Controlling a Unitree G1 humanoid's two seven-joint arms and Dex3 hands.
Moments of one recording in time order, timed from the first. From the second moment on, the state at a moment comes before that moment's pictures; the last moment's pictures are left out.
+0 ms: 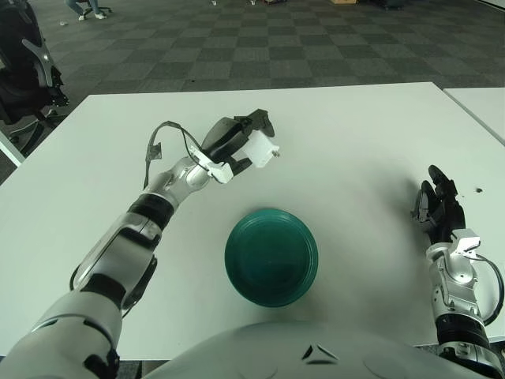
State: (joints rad) left arm -0.54 0.42 -0.45 0.56 0.49 -0.80 0.14; right arm 0.07 -0.26 -0.32 0.46 0.15 -0.39 0.07
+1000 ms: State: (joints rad) left arm -0.17 0.57 -0.43 0.08 0.36 -0.83 -0.35; right arm 0.10 -0.24 -0.29 0.44 0.14 -0.40 0.02
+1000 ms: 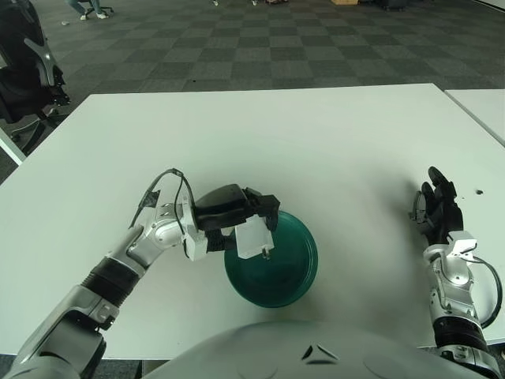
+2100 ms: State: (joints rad) left arm -0.11 0.48 -0.44 0.17 0.56 -0.75 -0.23; right arm 0.10 -0.23 -0.02 0.37 -0.08 -0.47 0.06
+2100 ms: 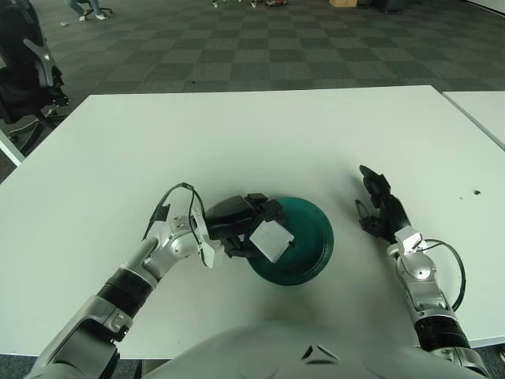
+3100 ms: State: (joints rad) left arm -0.11 0.46 -0.42 0.26 0.67 -0.89 -0.02; right arm 0.03 -0.22 -0.01 0.43 -0.06 -0.52 0.10
